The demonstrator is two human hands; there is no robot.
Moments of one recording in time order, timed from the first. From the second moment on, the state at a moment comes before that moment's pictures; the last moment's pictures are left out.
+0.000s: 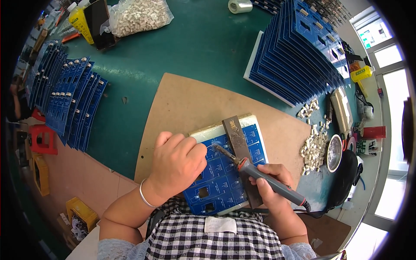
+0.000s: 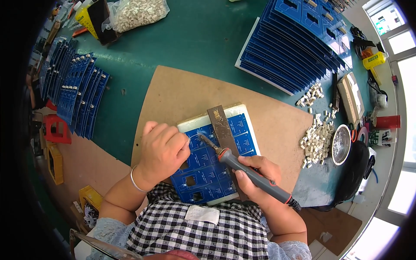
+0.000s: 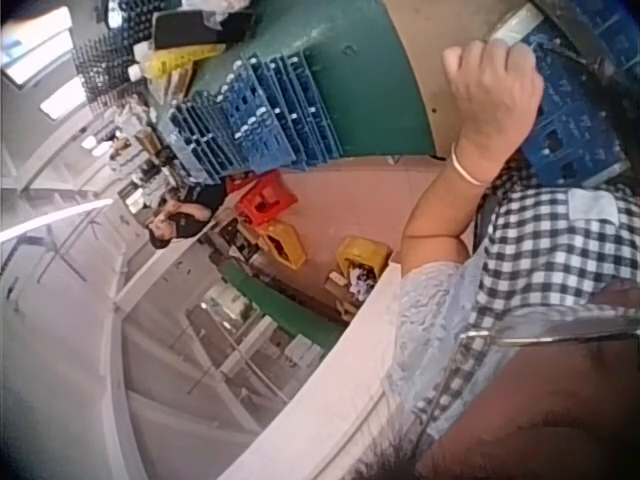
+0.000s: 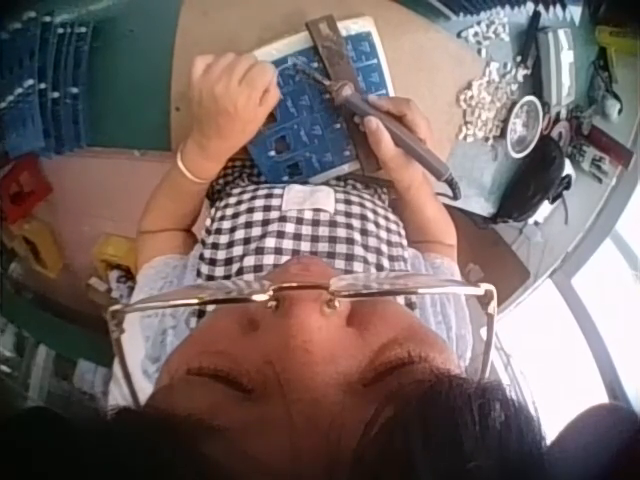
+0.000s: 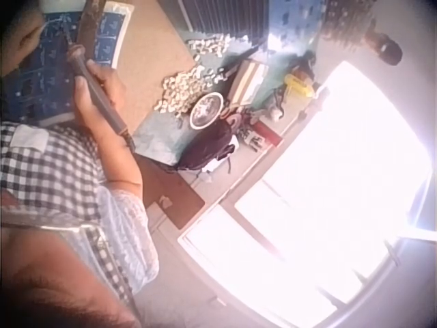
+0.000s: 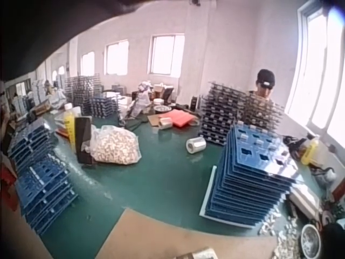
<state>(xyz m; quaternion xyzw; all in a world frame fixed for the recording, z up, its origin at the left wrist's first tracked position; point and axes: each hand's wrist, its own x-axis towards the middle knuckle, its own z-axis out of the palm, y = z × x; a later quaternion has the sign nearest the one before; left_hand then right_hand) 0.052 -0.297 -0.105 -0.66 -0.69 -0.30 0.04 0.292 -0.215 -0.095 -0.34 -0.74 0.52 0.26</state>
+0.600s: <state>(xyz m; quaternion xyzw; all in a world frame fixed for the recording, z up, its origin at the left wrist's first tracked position) 0.057 -0.320 -0.108 -0.64 -0.70 -0.32 0.04 0.300 -0.231 -0.092 -0.29 -0.75 0.50 0.31</state>
